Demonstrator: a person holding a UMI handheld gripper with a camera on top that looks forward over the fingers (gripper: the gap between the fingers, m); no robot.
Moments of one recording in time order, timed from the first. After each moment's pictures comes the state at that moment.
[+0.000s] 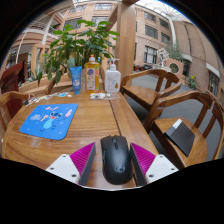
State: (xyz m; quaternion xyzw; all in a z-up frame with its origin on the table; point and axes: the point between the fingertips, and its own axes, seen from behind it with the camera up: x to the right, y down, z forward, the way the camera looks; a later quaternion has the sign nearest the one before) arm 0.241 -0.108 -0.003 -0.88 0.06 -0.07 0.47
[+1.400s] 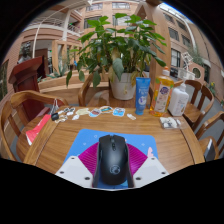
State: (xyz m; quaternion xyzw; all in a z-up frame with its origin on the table) arm -0.014 0.055 0.029 -0.88 -0.04 0.02 0.47
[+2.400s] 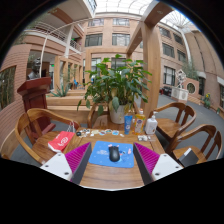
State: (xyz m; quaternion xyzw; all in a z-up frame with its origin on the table) arm -0.014 -0.180 0.265 -0.83 -0.03 0.00 0.56
